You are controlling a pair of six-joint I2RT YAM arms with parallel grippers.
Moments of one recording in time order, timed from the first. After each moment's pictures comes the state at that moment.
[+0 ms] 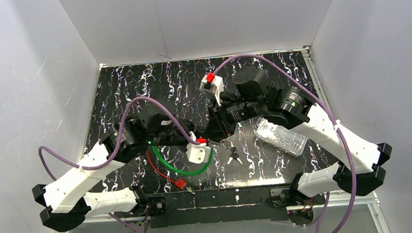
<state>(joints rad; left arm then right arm) -1.02 1.07 1.38 -0.94 0.30 1.10 1.01 1.32 1.69 -0.89 -0.52 0.29</state>
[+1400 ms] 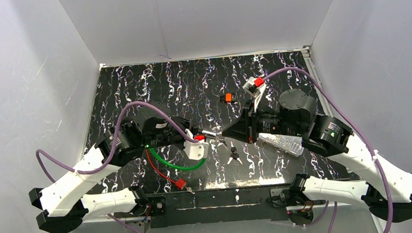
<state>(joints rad) -1.02 1.02 1.35 -0.90 0.13 1.07 1.01 0.92 1.28 -0.61 -0.28 0.47</state>
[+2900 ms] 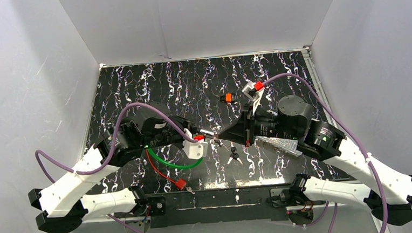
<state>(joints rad) -1.02 1.02 1.35 -0.91 0.10 1.09 1.00 0.87 1.13 -0.43 -0.31 0.53</state>
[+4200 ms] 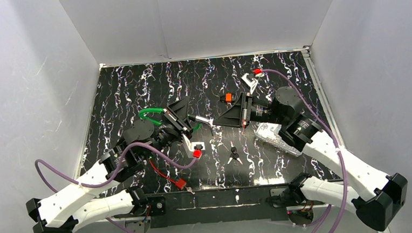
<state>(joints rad) -1.03 0.82 0.96 -0.26 -0.16 1.65 0.72 0.97 0.91 0.09 -0.67 1.14</state>
